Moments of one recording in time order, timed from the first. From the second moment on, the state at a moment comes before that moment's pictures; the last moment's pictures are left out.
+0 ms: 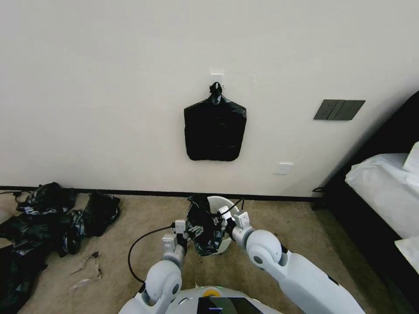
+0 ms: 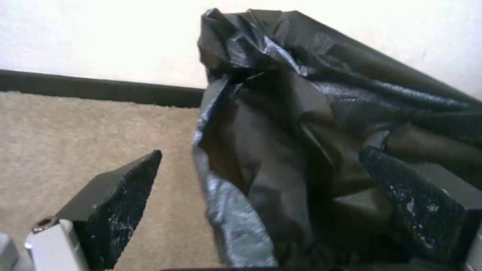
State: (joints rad) left arm 1.49 -1.25 -0.12 -2.13 -0.49 0.38 -0.43; right arm -1.05 0.93 -0.14 2.14 0.80 -0.65 0.37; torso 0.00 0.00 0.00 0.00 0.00
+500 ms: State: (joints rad) left arm 1.31 -1.28 -0.10 -2.06 -0.73 0.56 -0.57; right arm -1.05 0.92 -0.14 2.14 0.83 -0.66 0.38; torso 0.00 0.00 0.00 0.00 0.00
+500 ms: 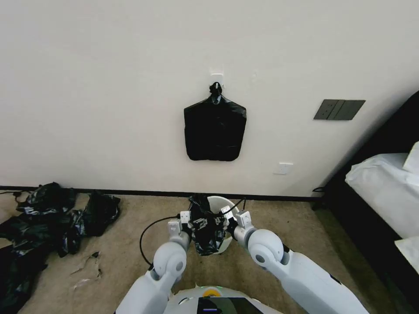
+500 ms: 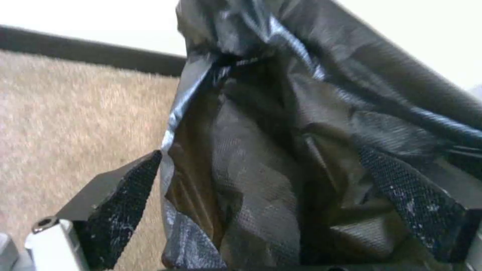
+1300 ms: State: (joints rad) left arm 1.19 -1.33 -0.04 -1.95 -0.87 0.67 -0.76; right arm -1.05 0.90 -0.14 2.15 0.83 -0.66 0.38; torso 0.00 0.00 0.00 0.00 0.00
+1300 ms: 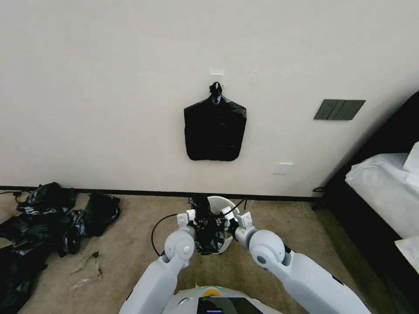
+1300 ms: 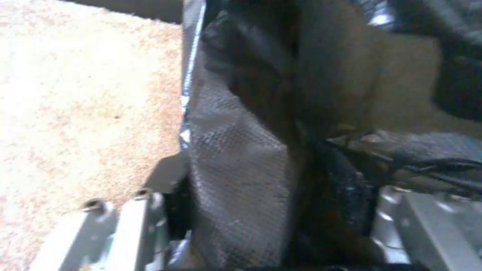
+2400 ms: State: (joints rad) left arm 1.26 -1.27 -0.13 -2.02 -0.92 0.51 -0.78; right arm -1.18 0.93 0.02 2.24 0.86 -0.60 0.47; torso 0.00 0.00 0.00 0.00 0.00
